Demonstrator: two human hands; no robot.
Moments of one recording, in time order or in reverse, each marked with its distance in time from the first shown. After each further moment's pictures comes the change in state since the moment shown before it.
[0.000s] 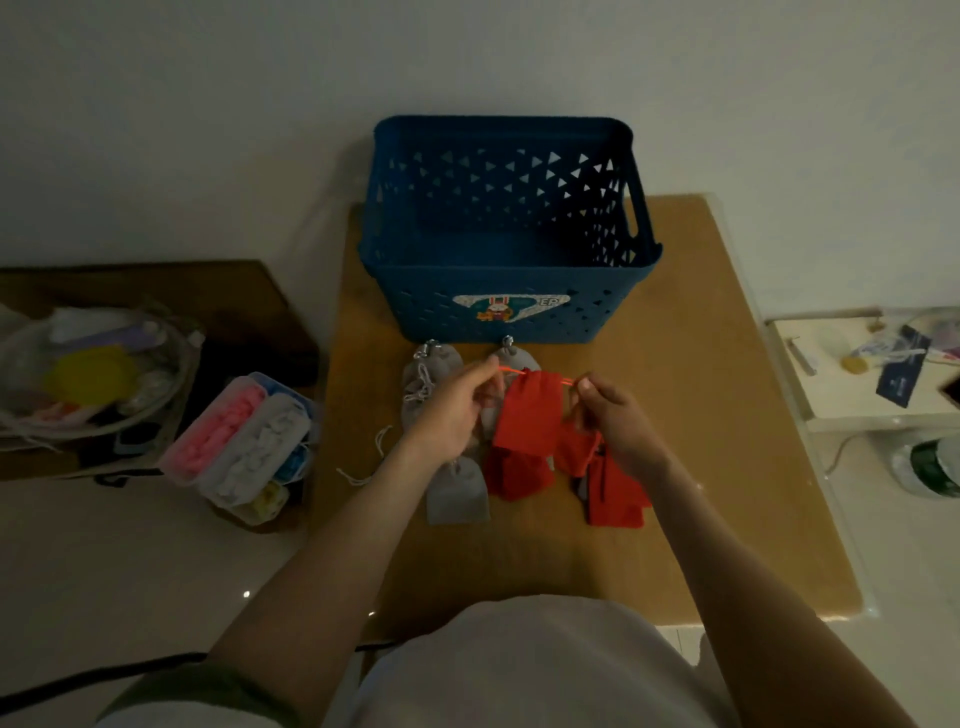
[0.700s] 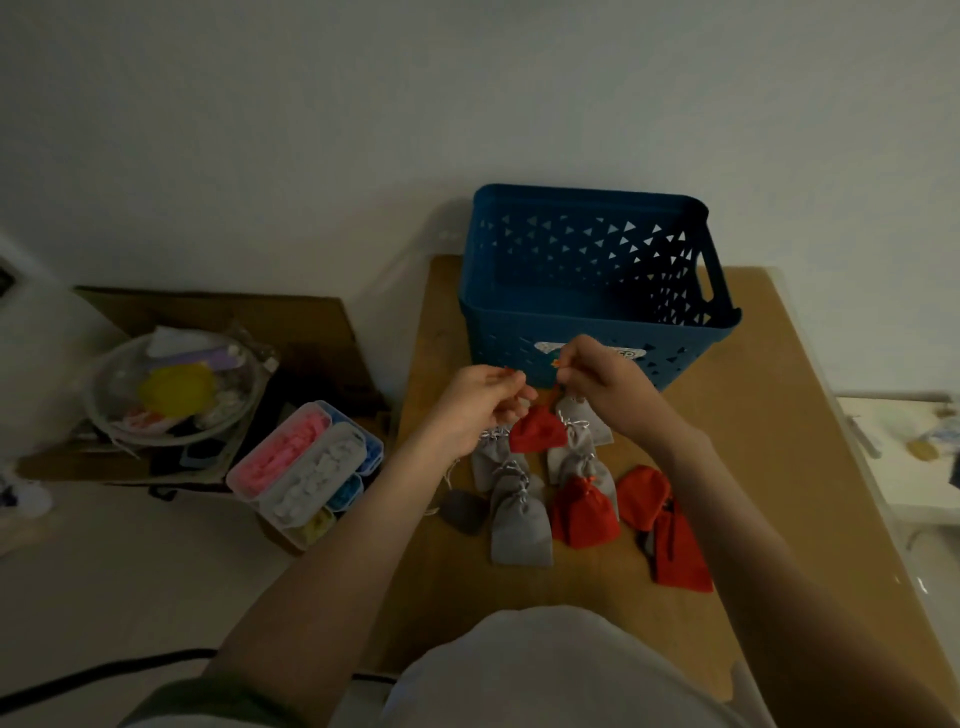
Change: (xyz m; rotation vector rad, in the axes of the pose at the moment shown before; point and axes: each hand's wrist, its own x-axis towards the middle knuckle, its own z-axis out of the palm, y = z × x) left_hand -0.025 0.063 -0.056 0.194 0.083 0.059; right_hand 0.013 -0.107 0.080 -0.574 -0.186 -0.503
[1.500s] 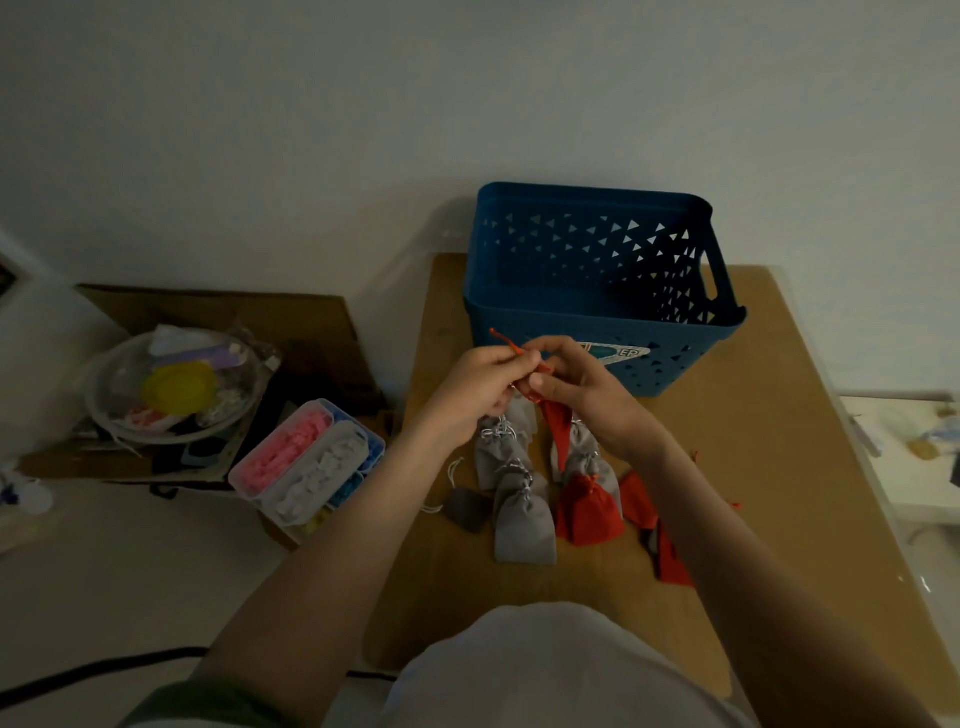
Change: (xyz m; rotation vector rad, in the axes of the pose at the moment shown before) left_hand -0.005 0.016 -0.004 0.082 -0.054 0.093; right_hand 0.001 -0.017 0.029 0.696 -0.106 0.116
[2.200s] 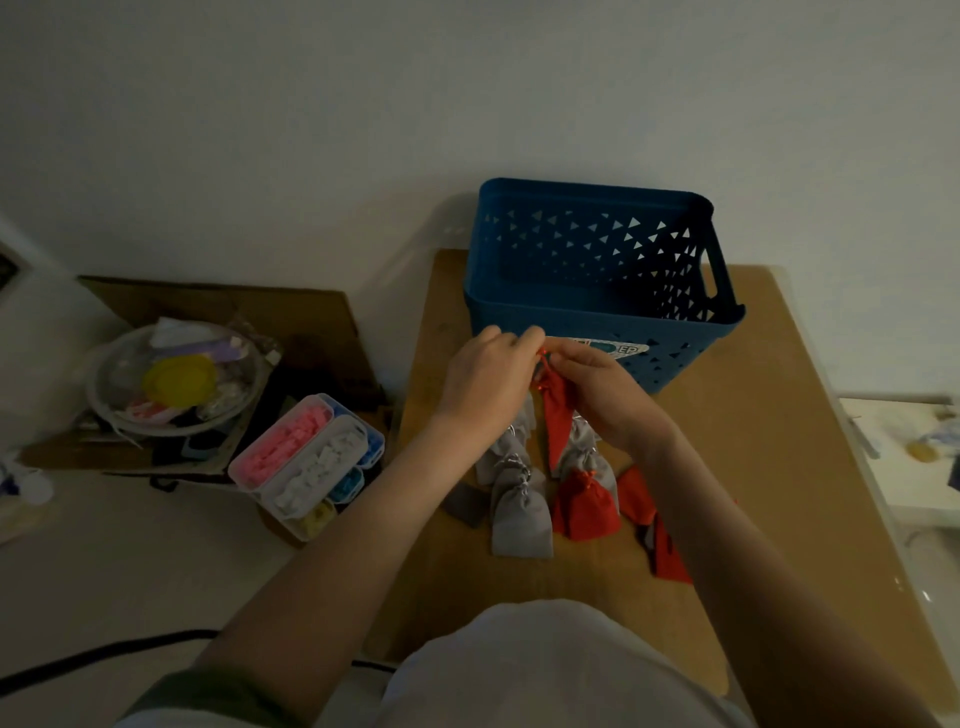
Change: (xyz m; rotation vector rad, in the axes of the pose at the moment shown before) left_hand -0.008 -0.001 0.010 1.274 0.384 0.868; right_hand 0.003 0.000 -0.005 0.162 0.034 0.080
